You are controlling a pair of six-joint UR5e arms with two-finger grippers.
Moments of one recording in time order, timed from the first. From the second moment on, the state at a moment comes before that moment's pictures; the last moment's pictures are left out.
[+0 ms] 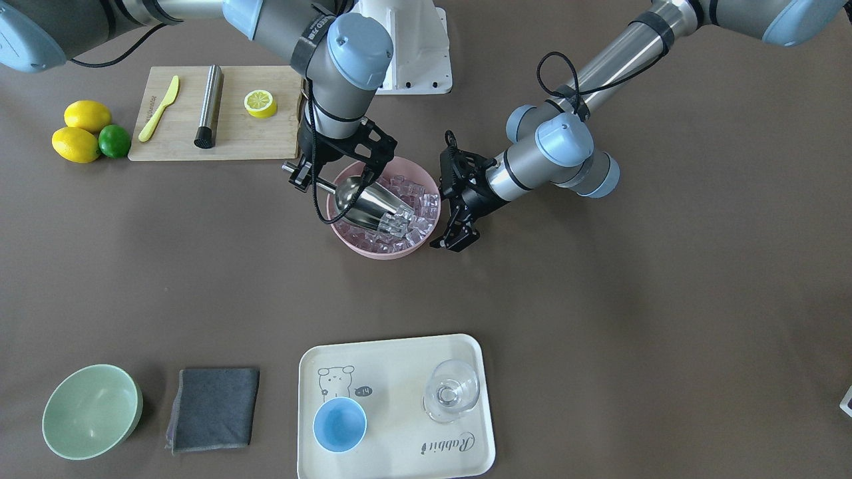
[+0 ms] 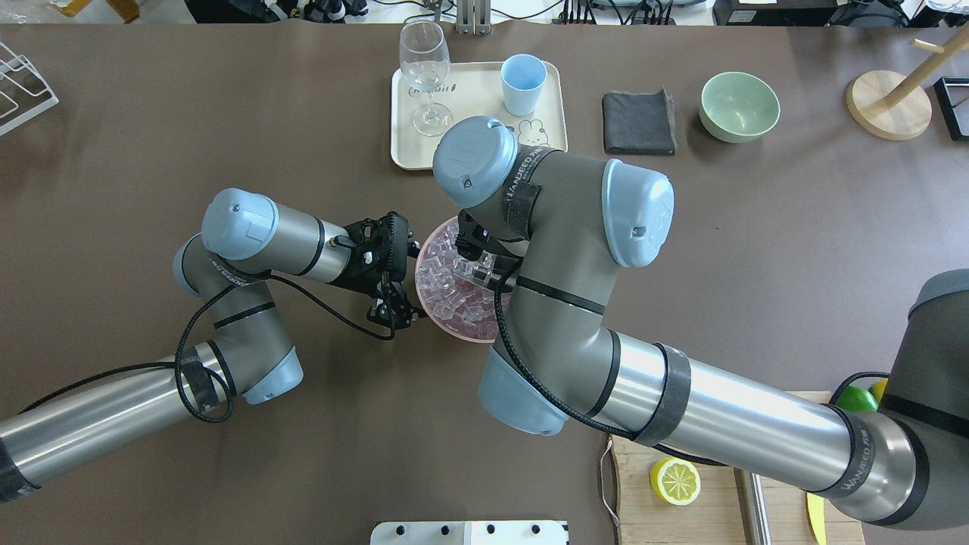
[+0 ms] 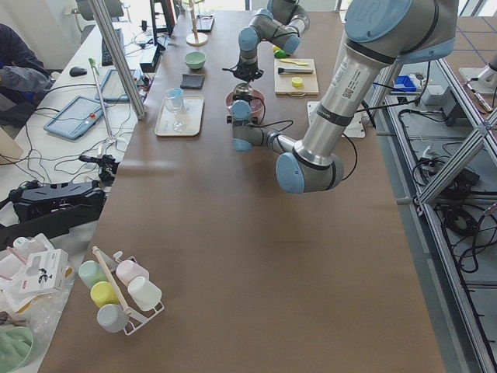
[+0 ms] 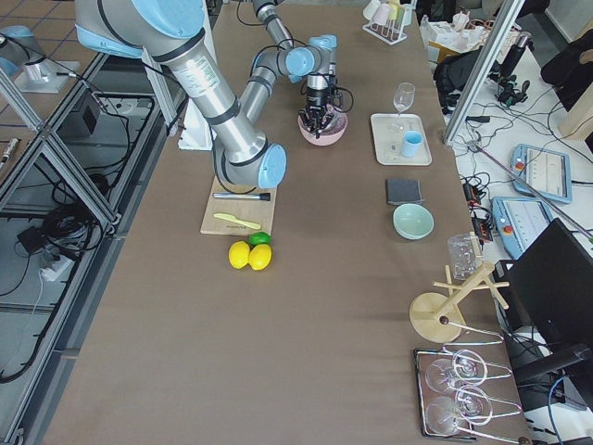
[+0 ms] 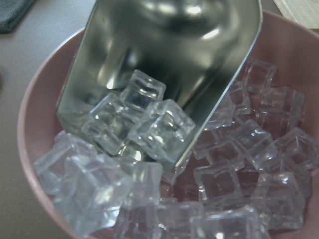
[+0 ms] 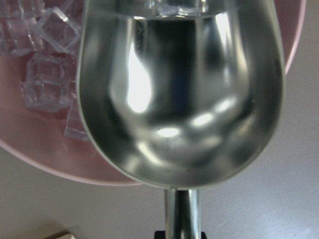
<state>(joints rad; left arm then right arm) -0.59 -2.20 -1.22 -2.74 -2.10 0.10 0.52 -0.75 1.70 -2.18 1.76 -0.06</state>
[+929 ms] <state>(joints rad) -0.59 -2.21 -1.21 -2.71 -2.10 0.12 0.53 -0.84 1.83 -2.06 1.78 0.05</state>
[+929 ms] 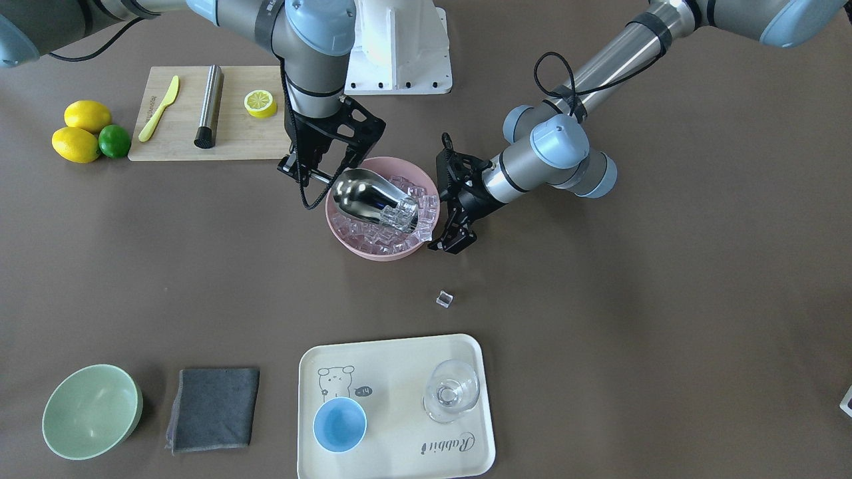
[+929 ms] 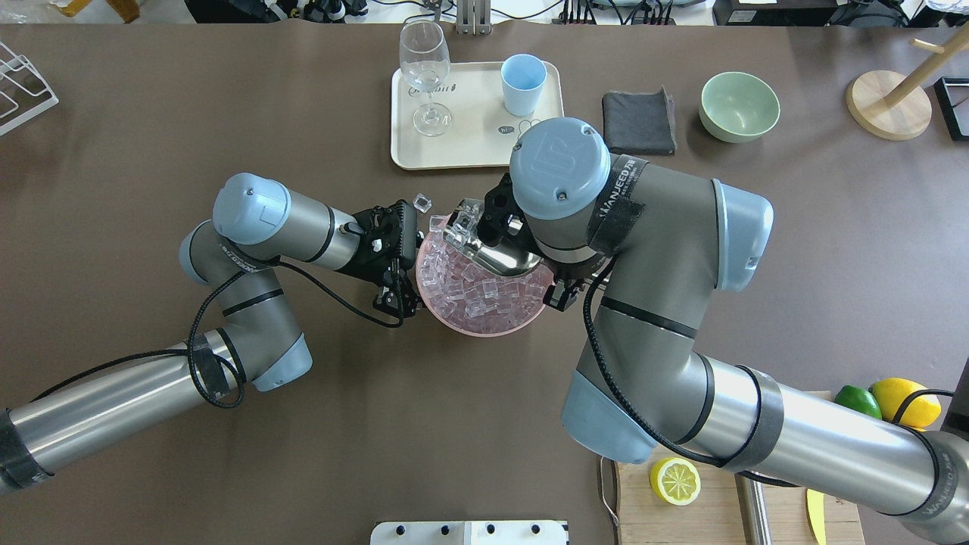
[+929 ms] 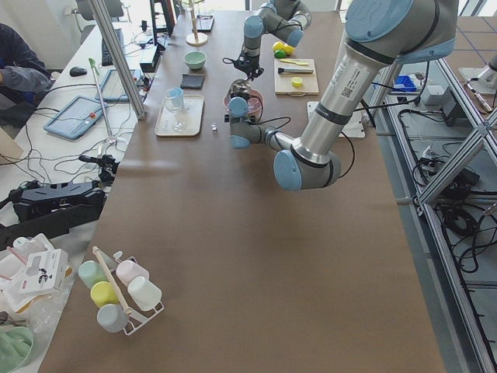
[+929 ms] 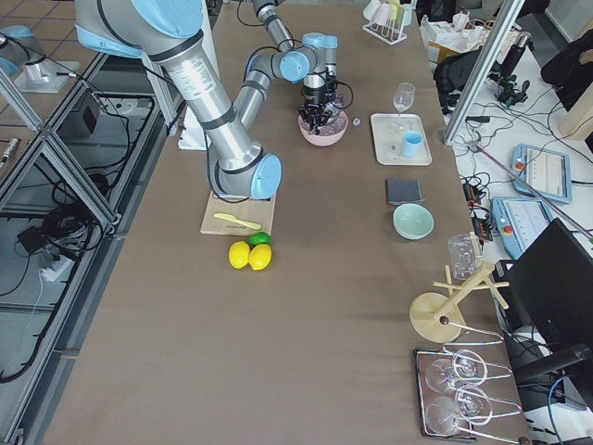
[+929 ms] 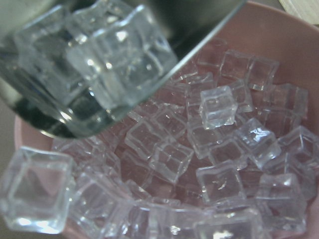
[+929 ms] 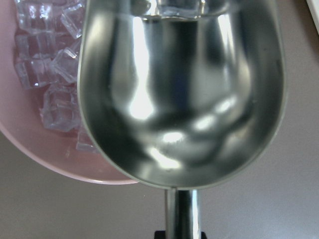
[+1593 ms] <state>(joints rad) -0.63 -2.20 -1.21 -2.70 -2.14 0.14 0.58 -0.96 1.92 -1.87 1.78 0.18</state>
